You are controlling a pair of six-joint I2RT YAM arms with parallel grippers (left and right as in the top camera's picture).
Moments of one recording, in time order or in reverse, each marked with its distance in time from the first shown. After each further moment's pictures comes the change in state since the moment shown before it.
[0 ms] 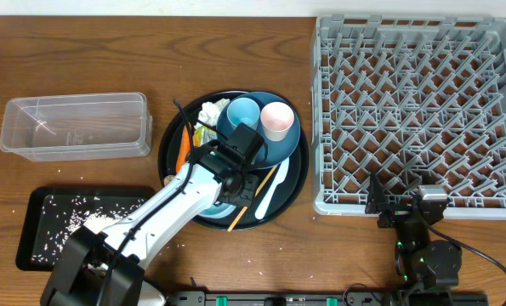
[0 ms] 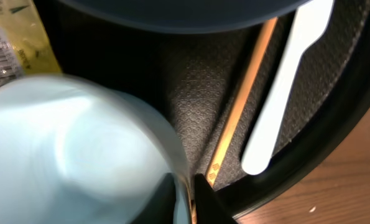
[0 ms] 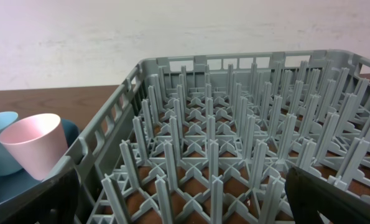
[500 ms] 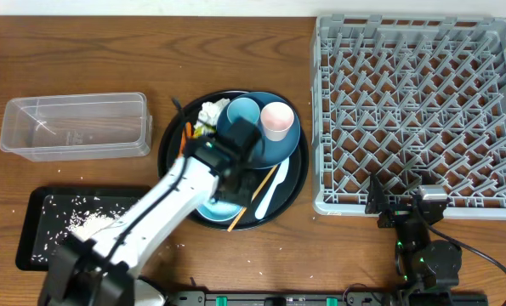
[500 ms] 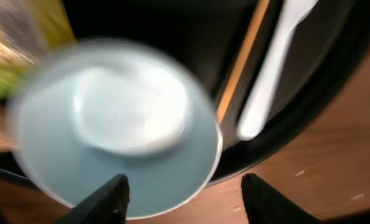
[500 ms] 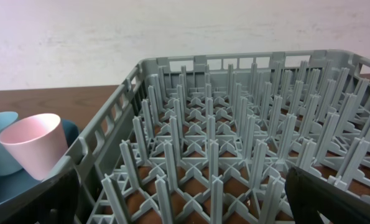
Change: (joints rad) left arm 0.027 -0.023 0.122 -0.180 0.019 0.005; right arm 0.000 0.000 0.000 0.000 0.000 0.000
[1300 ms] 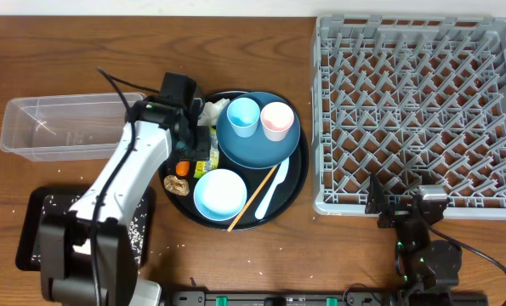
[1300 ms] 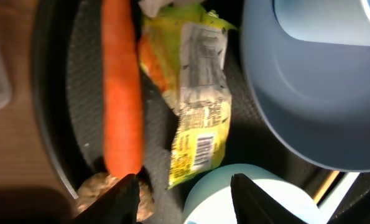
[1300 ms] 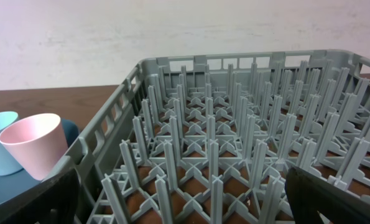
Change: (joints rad) left arm 0.373 0.121 0.085 0.114 0.016 0.135; right arm 0.000 0.000 0.000 0.000 0.000 0.000
